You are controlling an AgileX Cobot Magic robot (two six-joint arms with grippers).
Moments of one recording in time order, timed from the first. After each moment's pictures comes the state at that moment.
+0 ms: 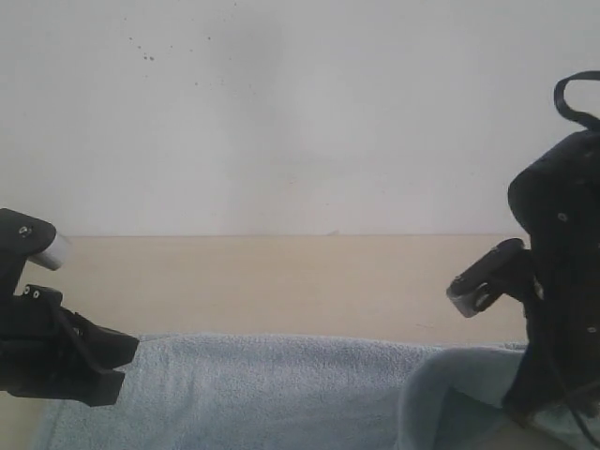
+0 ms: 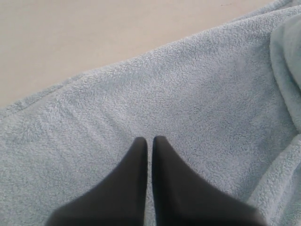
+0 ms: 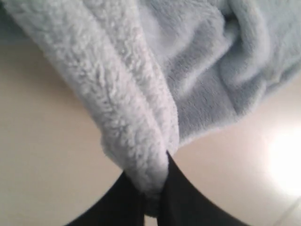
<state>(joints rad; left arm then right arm) -0.29 1.30 -0.59 -1.32 0.31 1.42 0.44 1.64 -1.07 -0.37 1.13 0.01</state>
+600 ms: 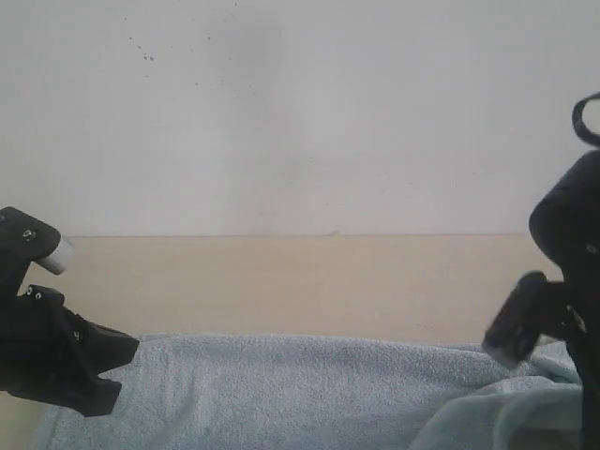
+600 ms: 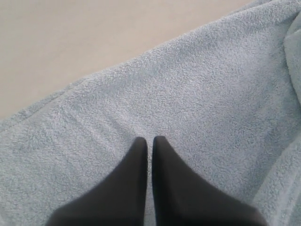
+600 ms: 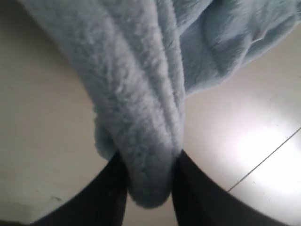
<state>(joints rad) -0.29 1.30 -0.59 -1.31 0.31 1.49 0.44 1.60 -0.98 -0.47 1.21 -0.13</state>
